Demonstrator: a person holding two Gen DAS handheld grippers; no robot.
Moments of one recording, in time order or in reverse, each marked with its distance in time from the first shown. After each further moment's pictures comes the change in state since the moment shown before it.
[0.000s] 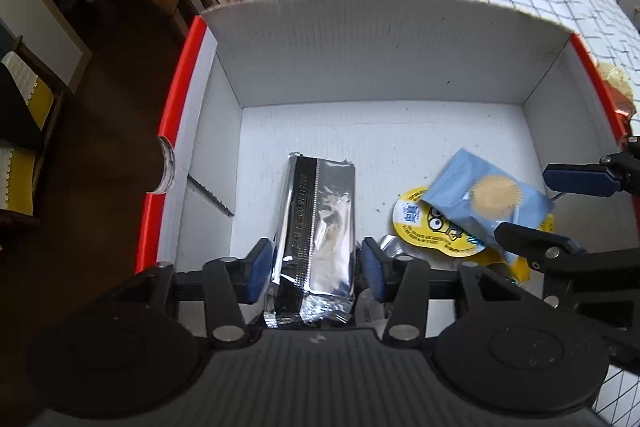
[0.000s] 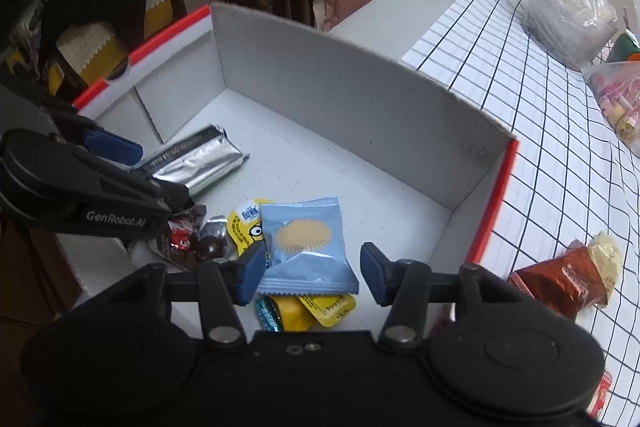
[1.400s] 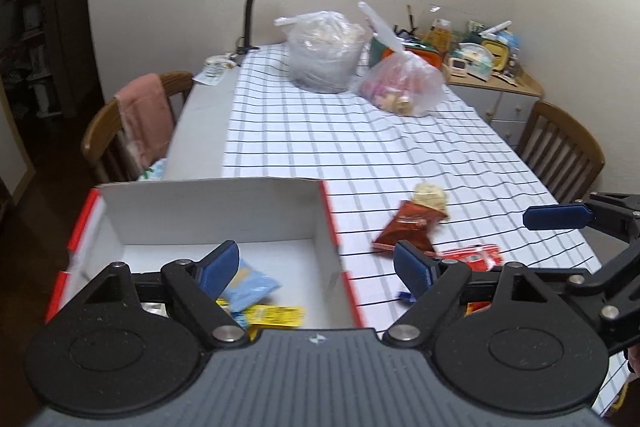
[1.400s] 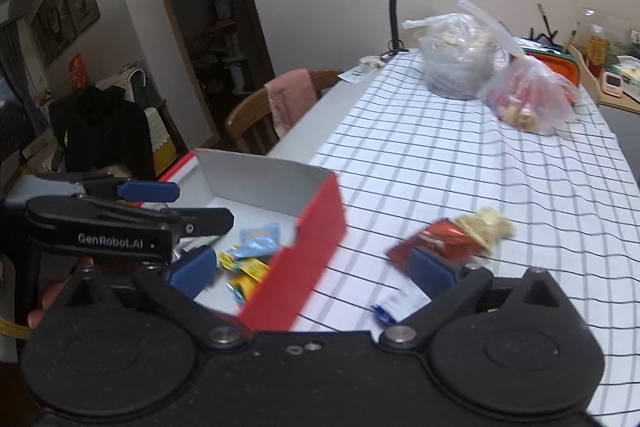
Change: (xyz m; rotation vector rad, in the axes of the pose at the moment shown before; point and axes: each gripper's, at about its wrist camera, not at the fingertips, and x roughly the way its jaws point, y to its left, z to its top) left arm -0.135 -0.129 -0.034 0.047 -0.474 -0.227; right arm -0.173 -0.125 -0.110 0.222 -0.348 0.058
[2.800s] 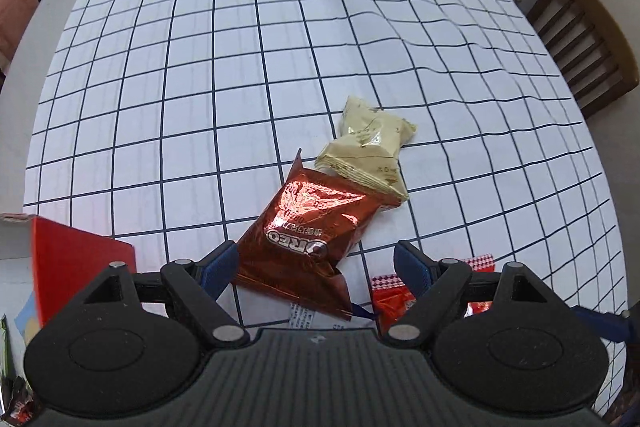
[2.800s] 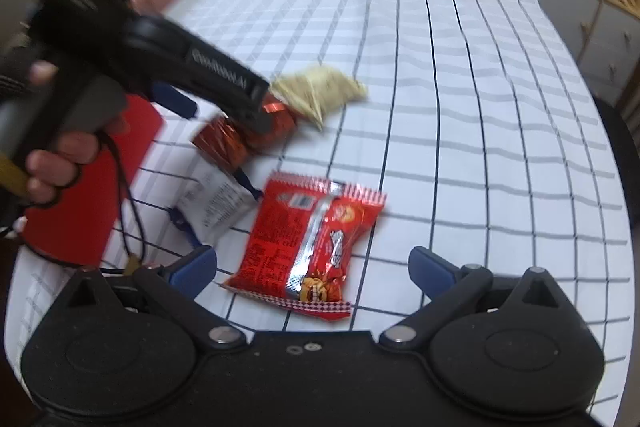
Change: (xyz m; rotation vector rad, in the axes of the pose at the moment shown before) left arm 0.257 -0.121 0.055 0.029 0.551 -0.033; right arm 0.083 -0.136 -0.049 0.176 0.370 -0.213
